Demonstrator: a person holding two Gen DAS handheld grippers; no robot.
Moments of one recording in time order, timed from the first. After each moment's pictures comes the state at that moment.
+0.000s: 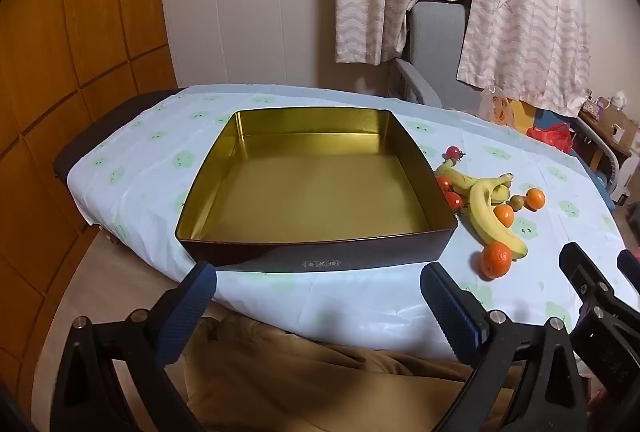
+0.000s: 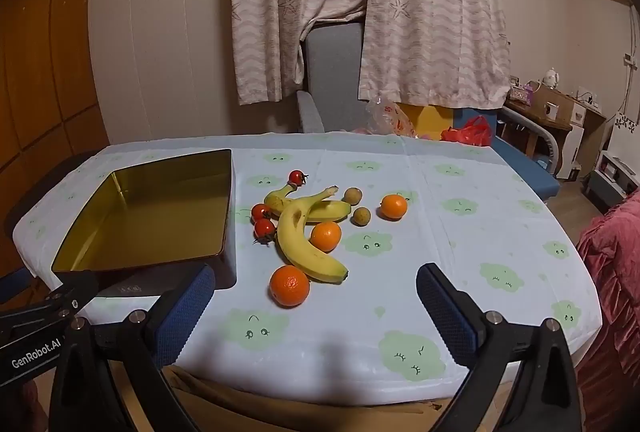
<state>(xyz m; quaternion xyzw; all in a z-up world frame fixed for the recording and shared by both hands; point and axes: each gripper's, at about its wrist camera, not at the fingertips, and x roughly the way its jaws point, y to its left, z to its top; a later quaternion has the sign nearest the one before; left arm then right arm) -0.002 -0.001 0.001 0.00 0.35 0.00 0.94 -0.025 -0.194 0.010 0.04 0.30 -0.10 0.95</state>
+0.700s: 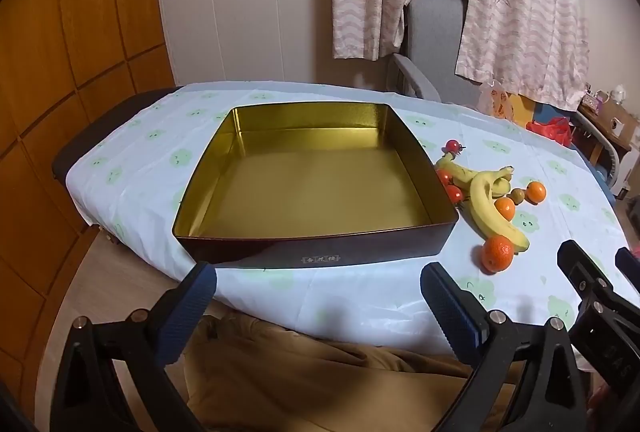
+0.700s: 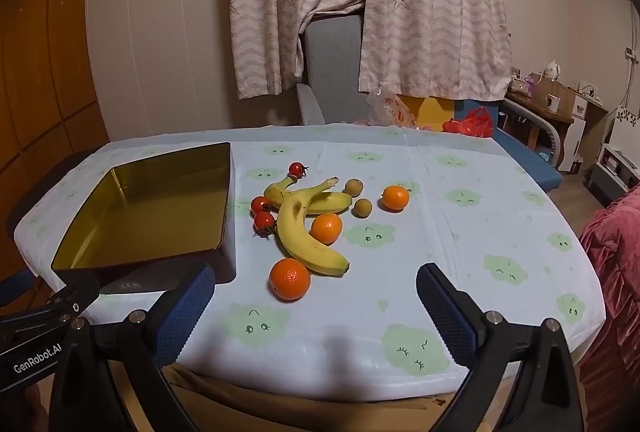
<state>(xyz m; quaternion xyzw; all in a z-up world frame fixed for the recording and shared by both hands) 0.001 -0.003 -0.005 0.01 0.37 0.00 0.93 -0.023 -0.198 0.004 0.06 0.31 -0.10 0.94</state>
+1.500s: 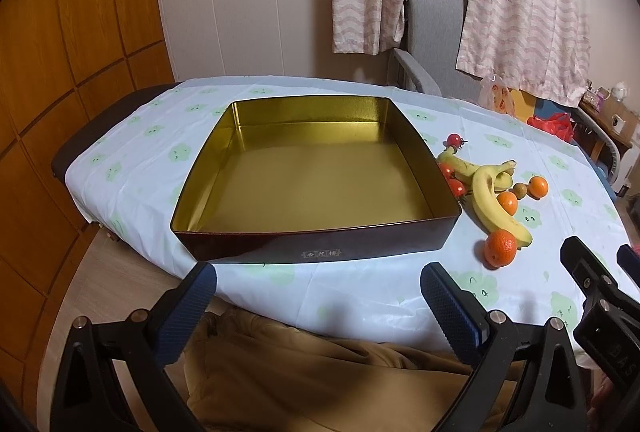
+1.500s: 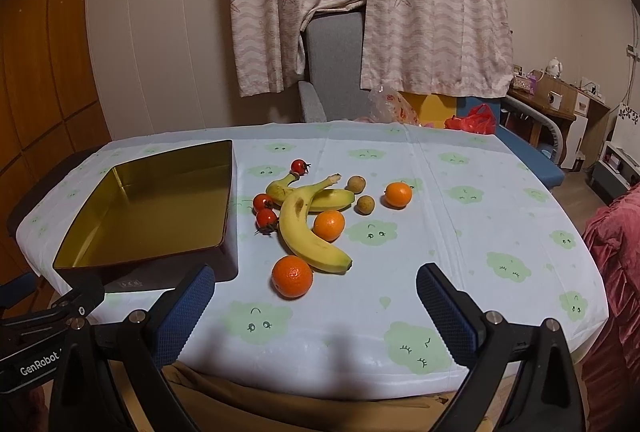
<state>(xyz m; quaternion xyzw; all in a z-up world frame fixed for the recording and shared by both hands) 0.003 -0.002 -0.010 0.01 0.37 0.00 0.93 -0.022 -0.196 0.001 0.06 0.31 -0.10 0.94</state>
